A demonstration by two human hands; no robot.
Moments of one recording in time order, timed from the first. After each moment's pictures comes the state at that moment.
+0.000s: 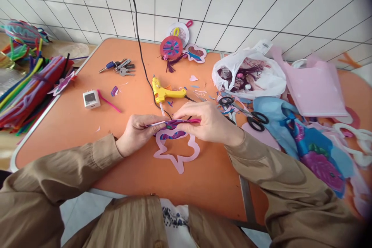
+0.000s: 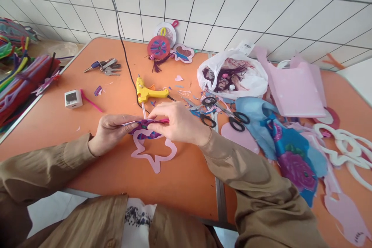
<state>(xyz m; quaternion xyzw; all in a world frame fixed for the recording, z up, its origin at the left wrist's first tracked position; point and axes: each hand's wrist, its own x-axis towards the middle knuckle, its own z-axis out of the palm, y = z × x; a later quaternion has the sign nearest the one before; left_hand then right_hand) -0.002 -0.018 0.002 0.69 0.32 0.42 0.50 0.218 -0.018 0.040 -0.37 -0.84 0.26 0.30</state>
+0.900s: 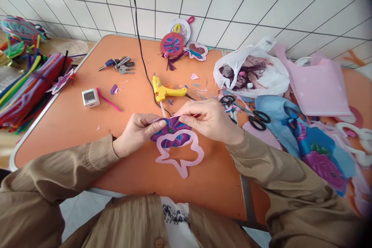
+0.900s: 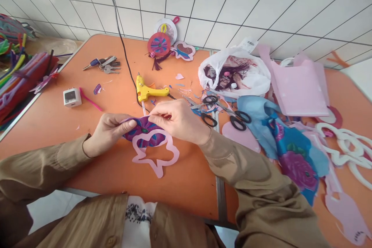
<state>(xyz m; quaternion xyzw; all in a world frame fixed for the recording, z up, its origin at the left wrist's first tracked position) -0.001 -0.021 0.019 0.66 0.36 0.34 0.57 0.218 -0.018 0.042 -0.39 -0.80 0.30 0.33</state>
